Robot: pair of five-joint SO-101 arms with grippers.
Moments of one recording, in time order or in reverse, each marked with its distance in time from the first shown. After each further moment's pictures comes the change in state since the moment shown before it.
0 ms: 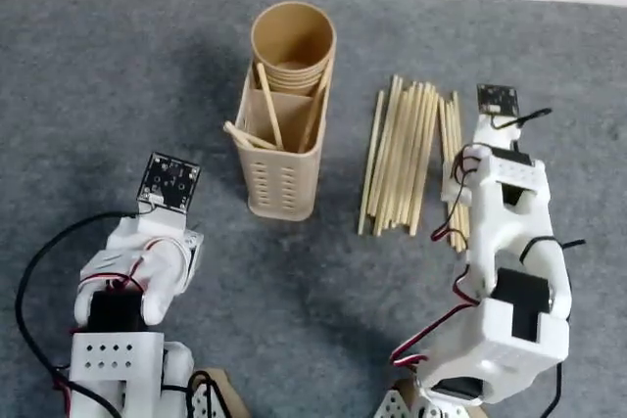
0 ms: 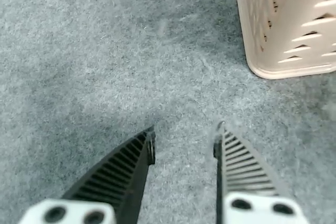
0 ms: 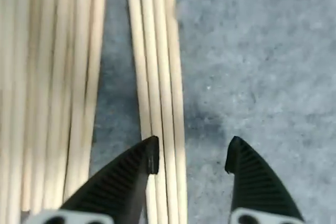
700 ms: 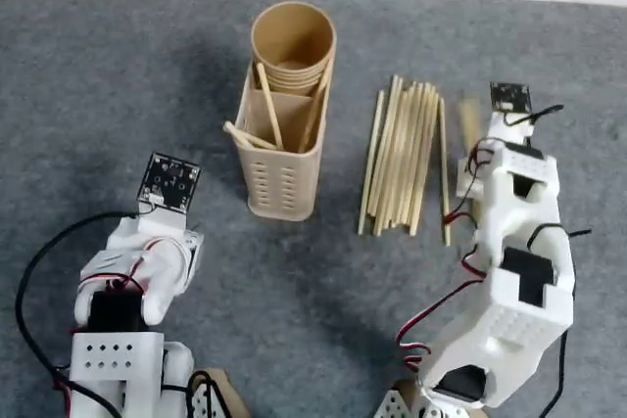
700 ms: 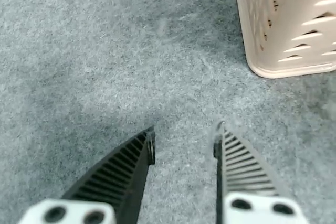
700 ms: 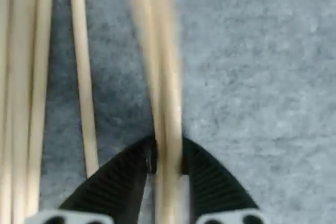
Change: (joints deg) left arm 0.0 0.0 0.2 0.0 0.0; right arm 0.9 12.1 -9.4 0.7 2.1
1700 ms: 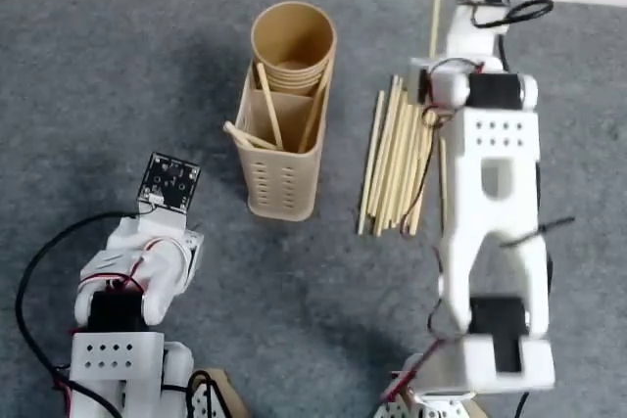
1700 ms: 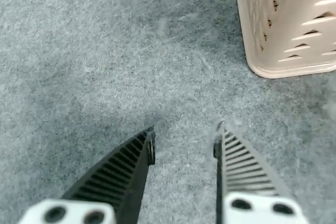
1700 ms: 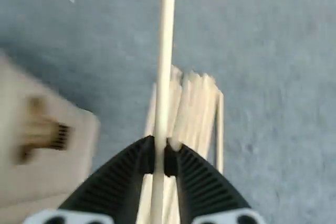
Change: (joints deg) left arm 0.0 0.0 0.0 0.0 0.0; right arm -18.6 -23.5 -25.6 20.9 -13.3
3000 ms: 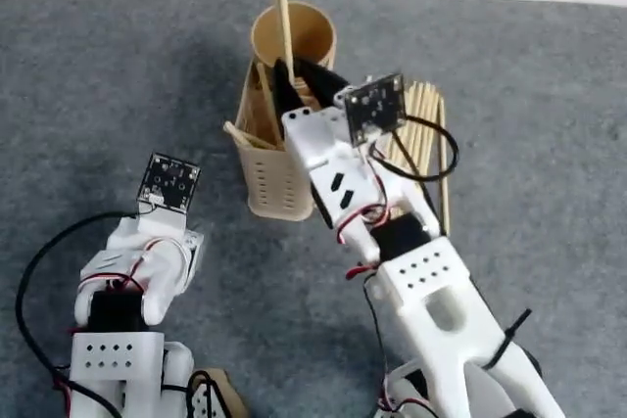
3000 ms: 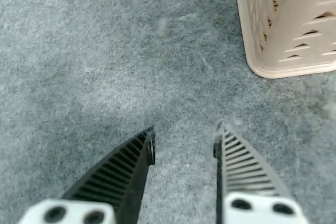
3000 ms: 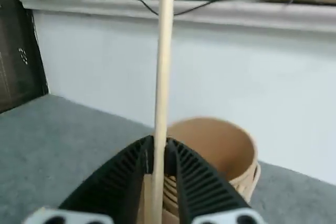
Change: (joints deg) left arm 0.0 0.0 0.0 0.0 0.0; right arm -25.3 -33.0 56.4 -70.3 -0.2
